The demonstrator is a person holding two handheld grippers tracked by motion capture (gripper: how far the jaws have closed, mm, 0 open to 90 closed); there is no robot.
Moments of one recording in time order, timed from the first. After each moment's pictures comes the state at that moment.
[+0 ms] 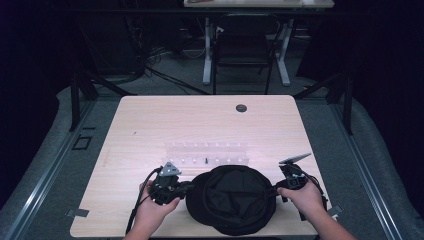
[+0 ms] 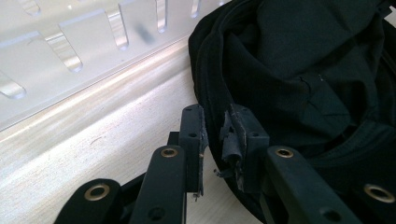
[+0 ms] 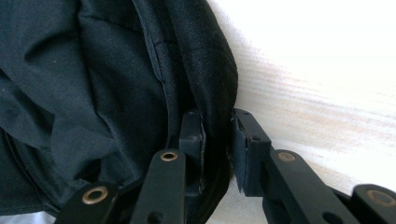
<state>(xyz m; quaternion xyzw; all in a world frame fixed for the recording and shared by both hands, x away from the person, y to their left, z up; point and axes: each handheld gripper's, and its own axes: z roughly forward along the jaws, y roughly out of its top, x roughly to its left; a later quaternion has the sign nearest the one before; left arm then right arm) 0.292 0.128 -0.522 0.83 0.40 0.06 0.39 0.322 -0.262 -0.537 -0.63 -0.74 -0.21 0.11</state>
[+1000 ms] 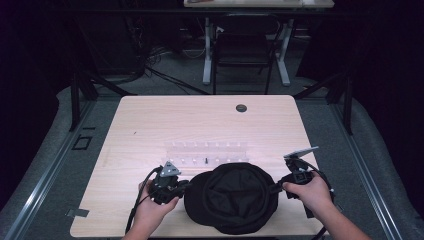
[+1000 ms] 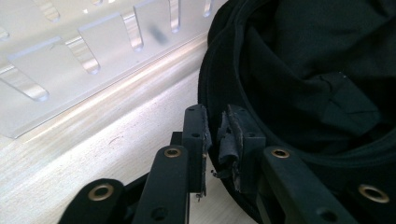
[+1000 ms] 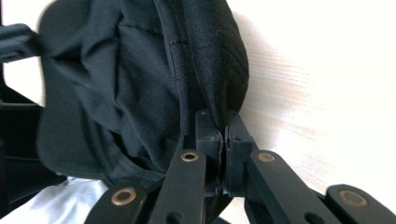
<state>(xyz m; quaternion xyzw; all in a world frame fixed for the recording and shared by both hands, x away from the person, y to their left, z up) 0.293 0.129 -0.522 0.84 0.39 0.09 0.37 0.317 -0.264 -0.494 -0.63 -0.72 -0.24 0.15</state>
